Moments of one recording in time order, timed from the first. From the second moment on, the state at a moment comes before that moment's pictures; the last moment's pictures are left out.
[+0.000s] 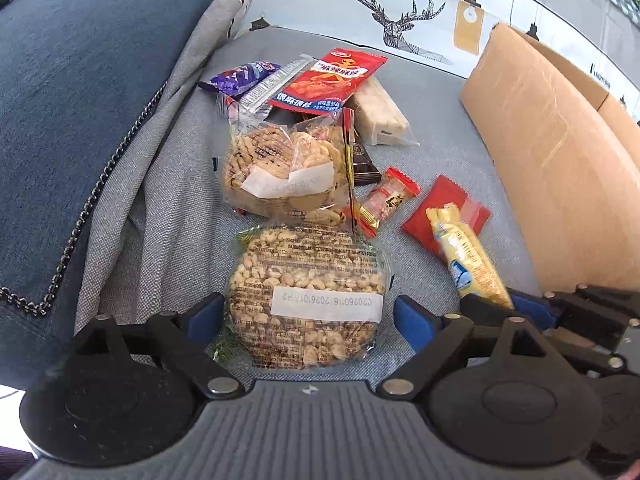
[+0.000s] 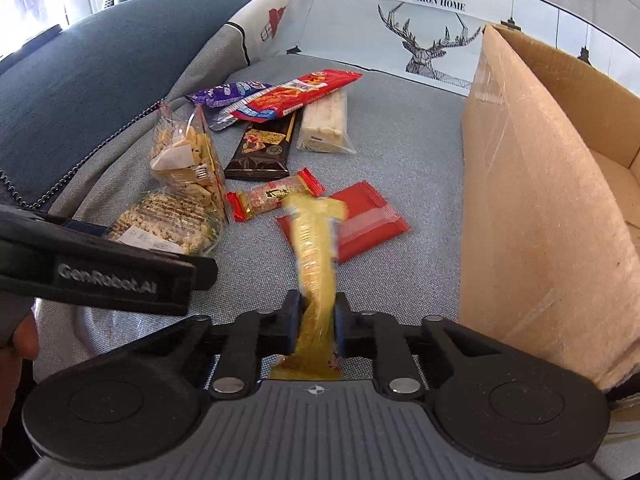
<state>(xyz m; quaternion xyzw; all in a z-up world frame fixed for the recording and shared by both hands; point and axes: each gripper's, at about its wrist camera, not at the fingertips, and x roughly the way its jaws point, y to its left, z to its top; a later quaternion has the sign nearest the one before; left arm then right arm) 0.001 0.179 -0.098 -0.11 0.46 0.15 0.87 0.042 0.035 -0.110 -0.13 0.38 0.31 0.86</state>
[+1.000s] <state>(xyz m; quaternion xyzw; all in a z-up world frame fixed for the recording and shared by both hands) -0.025 0.136 -0.017 -0.14 0.30 0.13 0.94 0.033 -0.086 0.007 -0.07 0.18 0.32 0.93</state>
